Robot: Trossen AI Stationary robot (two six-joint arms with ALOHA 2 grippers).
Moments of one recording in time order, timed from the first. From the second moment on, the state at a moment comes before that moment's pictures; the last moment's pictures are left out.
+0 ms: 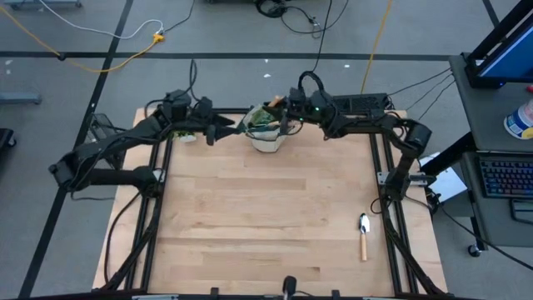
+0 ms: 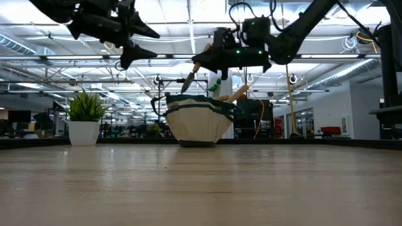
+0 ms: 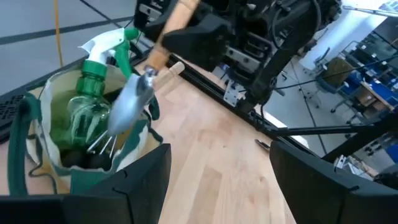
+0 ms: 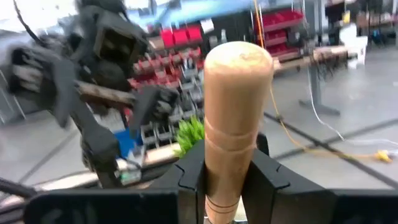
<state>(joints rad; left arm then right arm) 0.68 1.08 0.77 0.01 0.58 -0.38 -0.56 1.78 1.03 0.85 -0.37 0.25</state>
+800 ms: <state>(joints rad) 0.68 0.94 0.68 0.00 0.46 -0.39 -0.52 1.88 1.12 0.69 -0.32 0.08</state>
